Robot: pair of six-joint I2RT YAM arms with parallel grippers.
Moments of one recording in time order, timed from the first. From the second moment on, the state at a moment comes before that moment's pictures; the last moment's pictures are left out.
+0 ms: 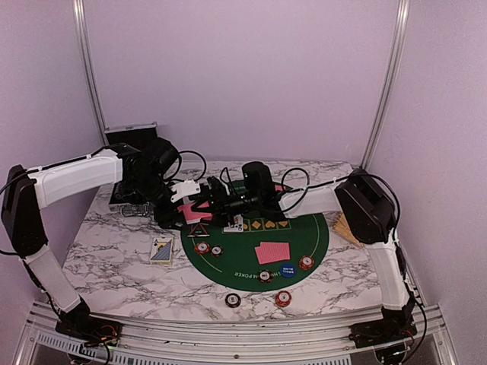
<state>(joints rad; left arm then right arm) -0.60 1.68 1.39 -0.91 0.23 0.69 0.78 2.28 1.57 0.43 -0.96 1.11</state>
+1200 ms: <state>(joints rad) -0.60 1.68 1.39 -0.91 0.22 0.69 0.75 2.17 1.50 0.33 -0.98 1.04</state>
